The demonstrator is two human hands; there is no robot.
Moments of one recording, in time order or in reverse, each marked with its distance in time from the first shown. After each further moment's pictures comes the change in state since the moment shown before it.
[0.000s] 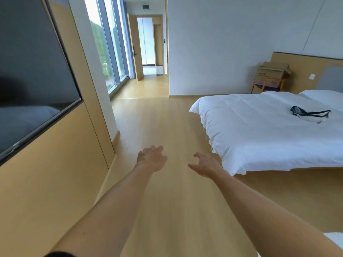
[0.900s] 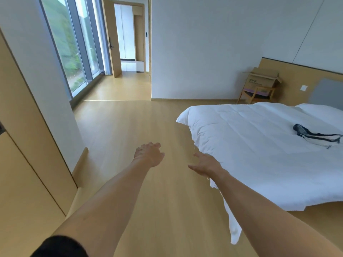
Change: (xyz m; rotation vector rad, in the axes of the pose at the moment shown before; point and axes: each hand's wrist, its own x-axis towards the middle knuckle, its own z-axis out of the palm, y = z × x) left_hand 0.520 -0.011 -0.065 -0.087 -0.019 0.108; right_hand 0.476 -0.038 -0.082 -0.077 0.017 0.126
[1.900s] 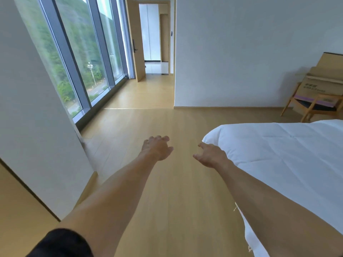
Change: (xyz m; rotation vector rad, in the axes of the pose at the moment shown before) left_hand 0.502 -0.044 -0.107 0.036 0.056 -0.078; right_hand 0.537 -0.108 -0.095 -0.117 0.012 -0.157
